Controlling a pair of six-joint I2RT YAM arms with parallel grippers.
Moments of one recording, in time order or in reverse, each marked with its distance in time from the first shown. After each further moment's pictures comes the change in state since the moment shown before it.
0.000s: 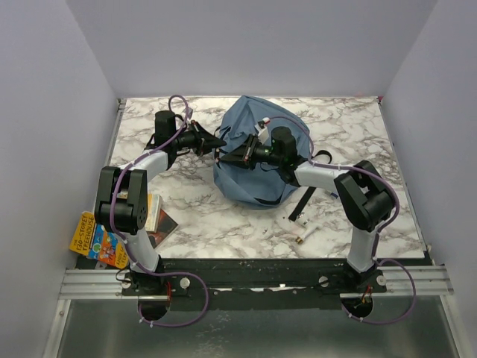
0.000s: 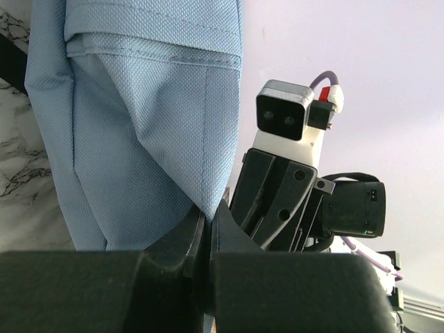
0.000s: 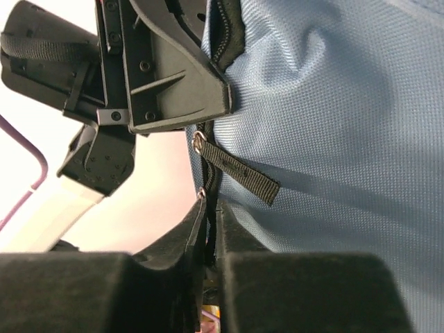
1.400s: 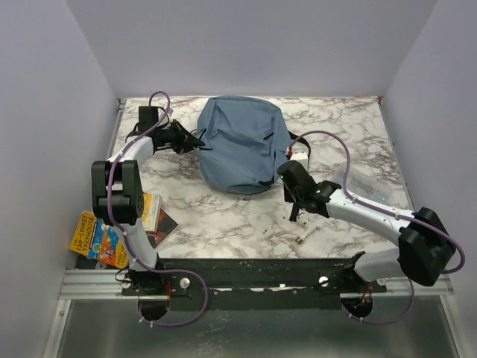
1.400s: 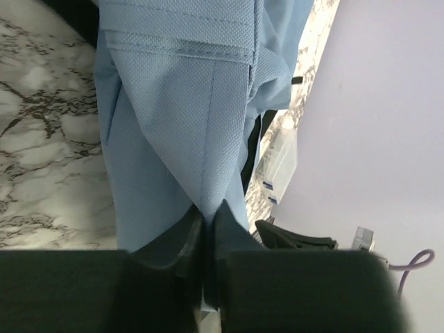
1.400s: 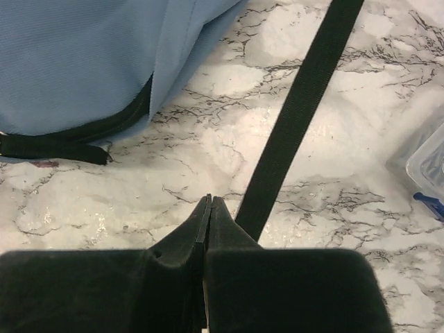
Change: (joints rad) left arm 0.146 0.088 0.216 -0.503 -0.102 0.310; right arm 0.169 -0.536 -0.269 -0.947 1.103 -0.816
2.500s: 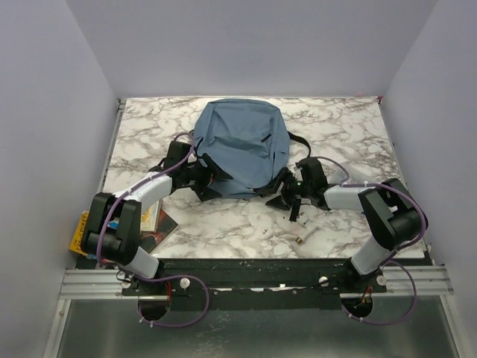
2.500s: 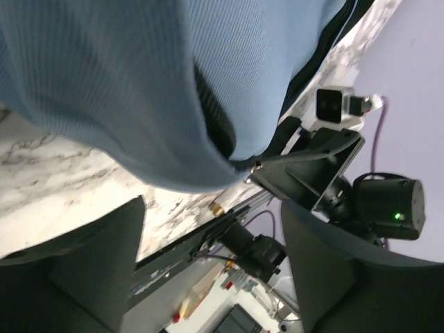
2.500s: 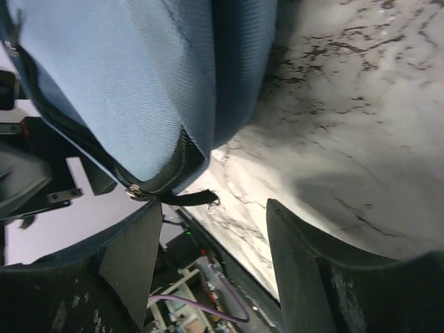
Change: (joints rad) left arm -0.290 -0.370 -0.483 0.003 -0.219 -0.257; right arm -0.334 0.290 -0.193 0.607 -1.026 0.699
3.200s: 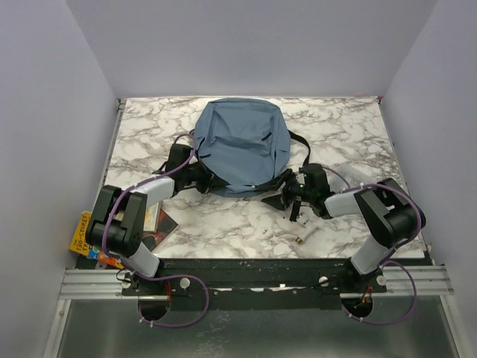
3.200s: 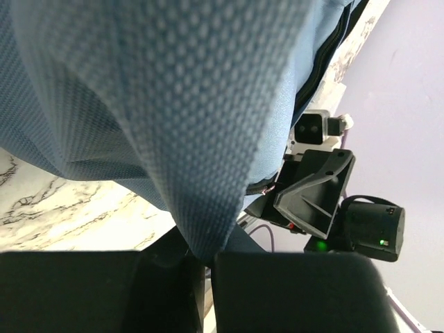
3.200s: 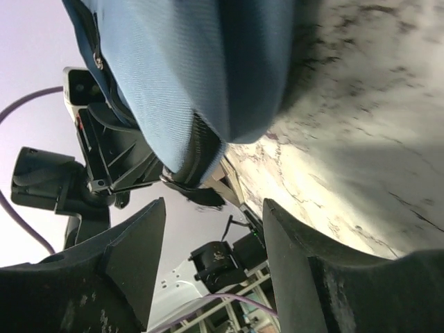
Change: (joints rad) left arm 0.000 0.085 -0.055 0.234 -0.005 -0.055; right arm -0.004 0.024 -0.105 0.338 -0.035 0.323
